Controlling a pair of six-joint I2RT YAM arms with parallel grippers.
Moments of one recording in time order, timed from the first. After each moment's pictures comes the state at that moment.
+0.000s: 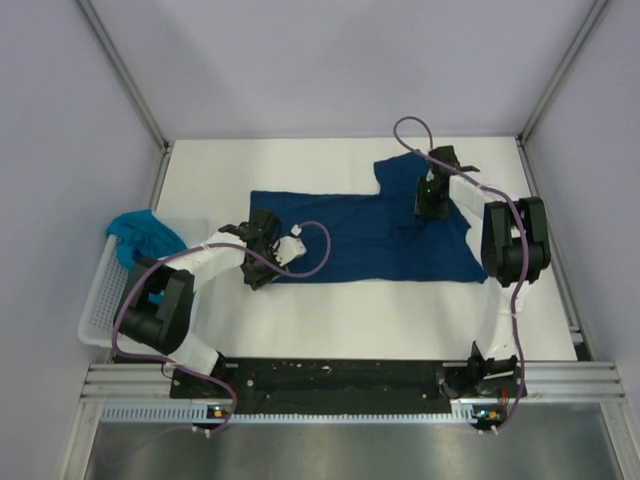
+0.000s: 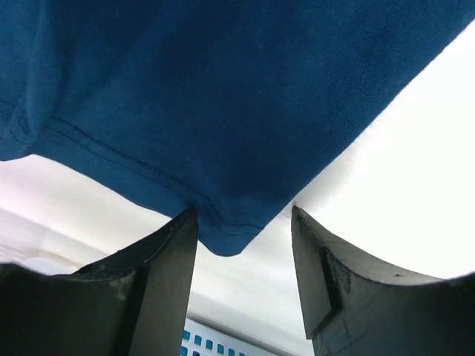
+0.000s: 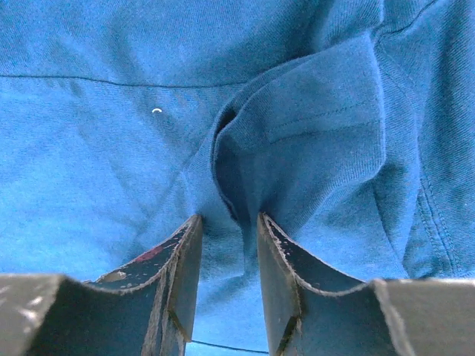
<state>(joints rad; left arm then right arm) -0.40 1.55 0.88 -0.62 -0.02 0.66 0.16 2.03 1.47 -0.55 -0.03 0.29</state>
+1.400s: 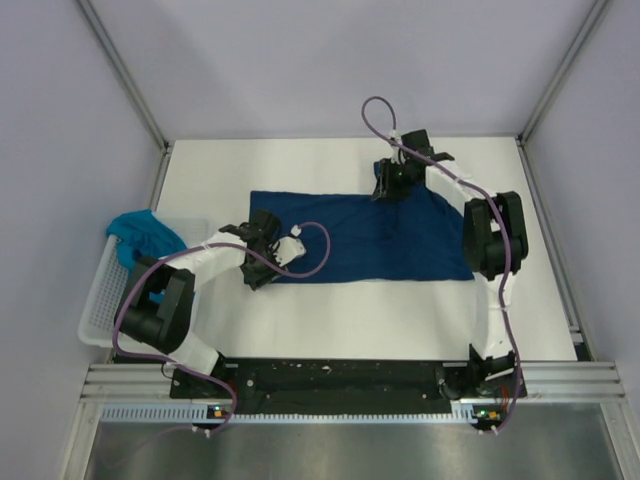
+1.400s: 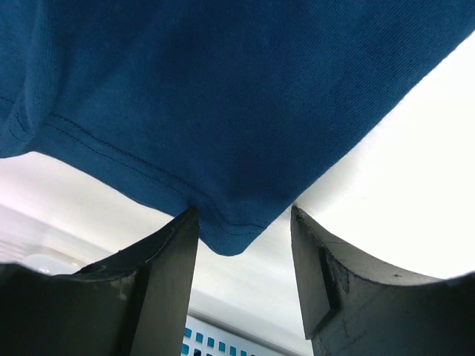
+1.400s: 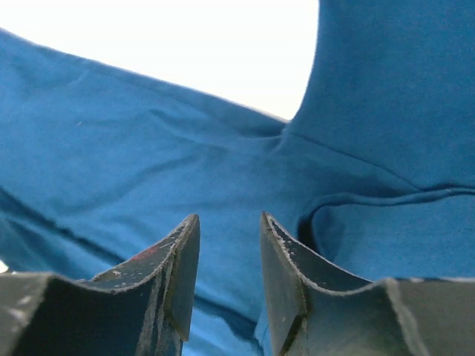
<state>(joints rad) -0.40 1.56 0.88 -0.62 -0.04 0.66 0.28 2.16 1.72 -0.51 -0.32 0.31</state>
